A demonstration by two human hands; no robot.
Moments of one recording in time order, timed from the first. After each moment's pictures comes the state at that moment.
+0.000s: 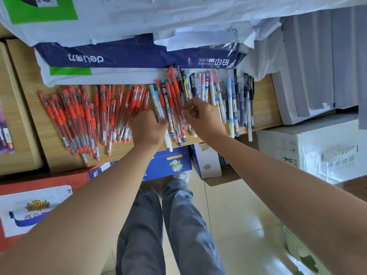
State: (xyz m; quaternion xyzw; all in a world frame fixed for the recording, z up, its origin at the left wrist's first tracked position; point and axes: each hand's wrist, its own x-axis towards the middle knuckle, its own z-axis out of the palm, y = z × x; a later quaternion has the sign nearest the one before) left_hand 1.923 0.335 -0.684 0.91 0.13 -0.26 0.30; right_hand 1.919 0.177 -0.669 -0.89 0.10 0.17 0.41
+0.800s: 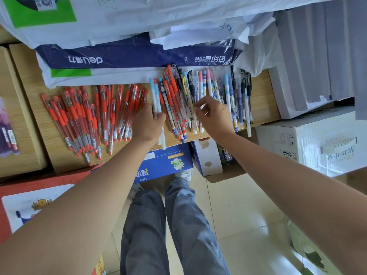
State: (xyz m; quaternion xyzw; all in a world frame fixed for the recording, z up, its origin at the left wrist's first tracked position) left_hand 1.929 0.335 -0.662 0.86 0.12 -0.29 0.40; right_hand 1.908 0.155 -0.663 -0.91 0.15 0.15 0.37
